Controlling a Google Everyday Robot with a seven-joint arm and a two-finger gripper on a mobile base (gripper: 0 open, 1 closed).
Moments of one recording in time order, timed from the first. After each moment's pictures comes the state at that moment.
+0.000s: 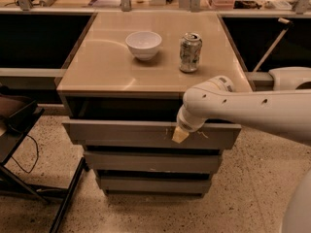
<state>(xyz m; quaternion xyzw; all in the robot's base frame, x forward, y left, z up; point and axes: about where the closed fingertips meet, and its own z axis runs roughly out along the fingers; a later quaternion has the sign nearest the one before) 0.615 -0.101 0.635 -0.54 0.81 -0.04 0.21</state>
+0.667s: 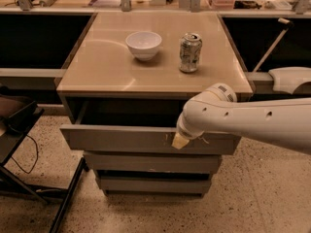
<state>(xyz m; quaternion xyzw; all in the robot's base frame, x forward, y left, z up) 0.594 -0.101 0.635 -0.53 0.82 -0.05 0.22</state>
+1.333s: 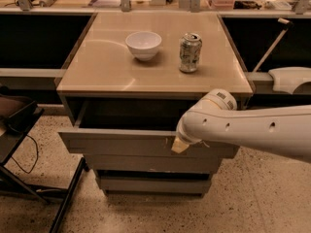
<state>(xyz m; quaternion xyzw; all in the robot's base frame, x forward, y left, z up) 0.580 -0.099 0.636 -0.53 0.82 -0.07 0.23</state>
